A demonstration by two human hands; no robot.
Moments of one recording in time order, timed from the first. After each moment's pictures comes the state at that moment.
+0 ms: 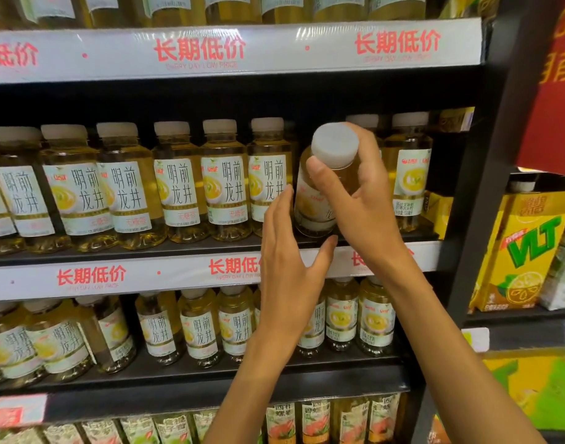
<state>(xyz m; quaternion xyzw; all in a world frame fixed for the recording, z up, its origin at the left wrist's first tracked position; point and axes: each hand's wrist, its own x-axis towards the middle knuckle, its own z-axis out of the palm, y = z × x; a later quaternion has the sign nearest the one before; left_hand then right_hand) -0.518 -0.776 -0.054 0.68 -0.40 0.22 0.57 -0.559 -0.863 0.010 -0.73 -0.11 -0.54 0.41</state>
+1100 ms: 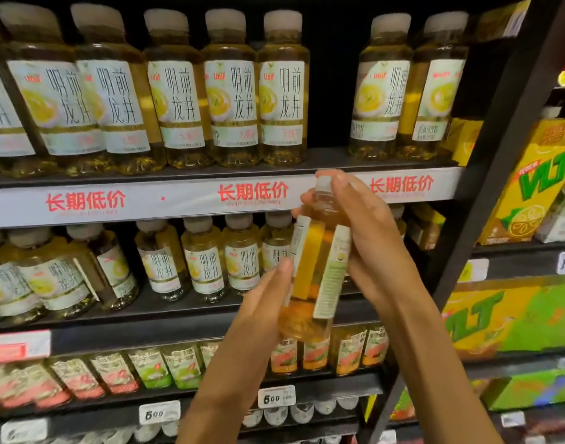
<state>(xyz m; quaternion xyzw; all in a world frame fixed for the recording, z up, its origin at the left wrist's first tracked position) -0.541 -0.676 -0.144 0.56 -0.27 -0.35 0.69 -0.587 -0.815 -0.079 -0.59 -0.01 -0.32 0.75</state>
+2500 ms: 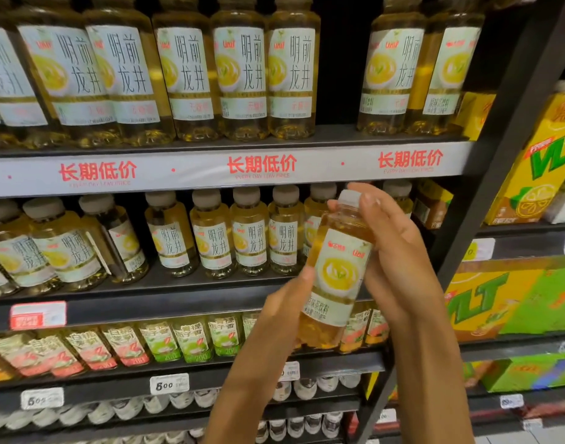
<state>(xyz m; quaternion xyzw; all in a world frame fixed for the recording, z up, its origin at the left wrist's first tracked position) -0.557 -0.675 -0.175 0.57 -0.25 -0.37 0.69 -0.618 -0.803 -0.112 -0.53 0.06 -0.34 0.78</state>
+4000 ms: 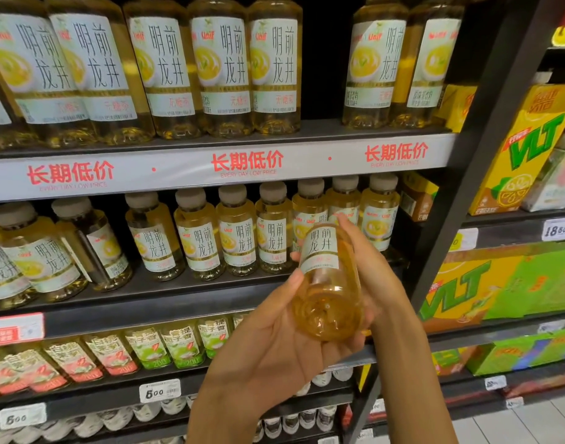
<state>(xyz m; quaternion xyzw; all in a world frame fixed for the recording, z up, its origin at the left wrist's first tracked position) -0.586 -0.668 -0.127 0.39 -0.09 -0.51 0.76 -0.603 -0.816 -0.148 -0.42 0.17 -0.16 0.88</state>
